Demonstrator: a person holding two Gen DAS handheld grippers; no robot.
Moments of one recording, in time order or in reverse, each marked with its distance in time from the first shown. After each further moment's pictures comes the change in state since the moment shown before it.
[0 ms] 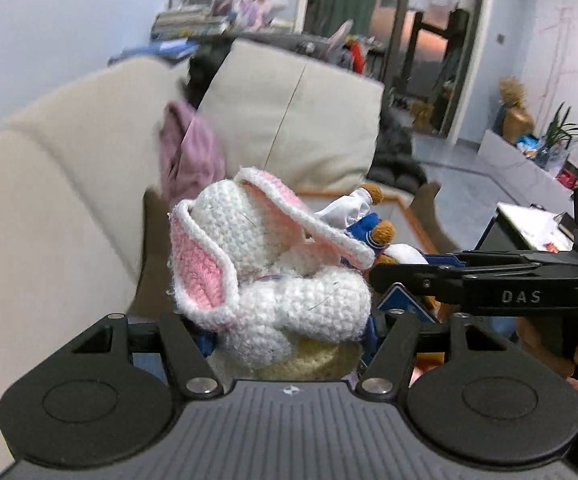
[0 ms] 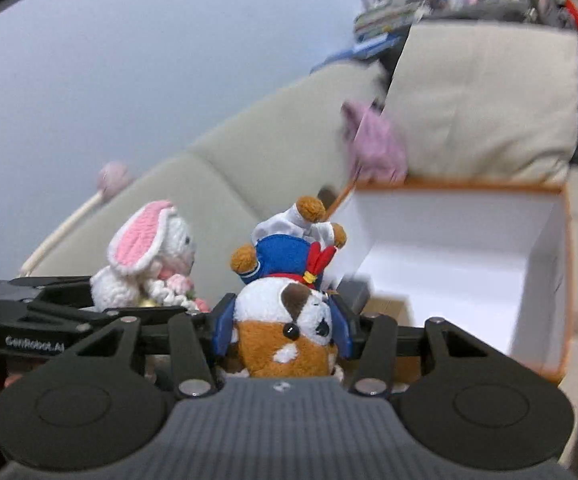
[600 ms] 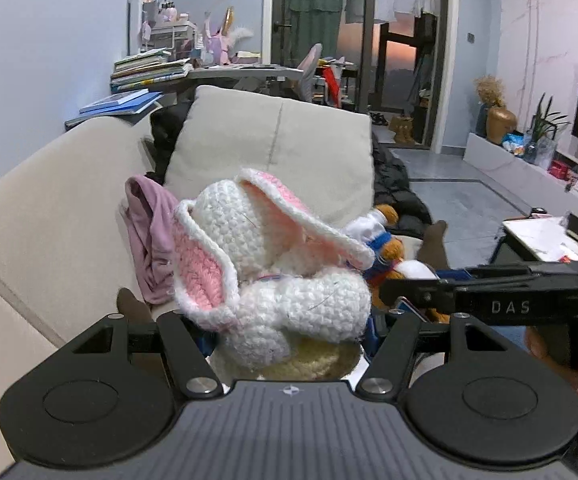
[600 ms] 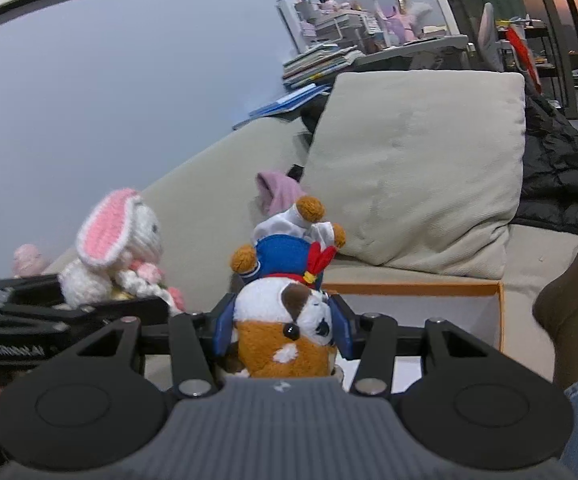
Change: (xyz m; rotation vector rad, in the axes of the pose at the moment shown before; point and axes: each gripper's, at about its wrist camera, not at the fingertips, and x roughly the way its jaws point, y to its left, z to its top) left arm 0.072 0.005 0.060 0.123 -0.074 -0.015; right arm 0.045 -0.063 0.063 0.071 -0.086 -0.185
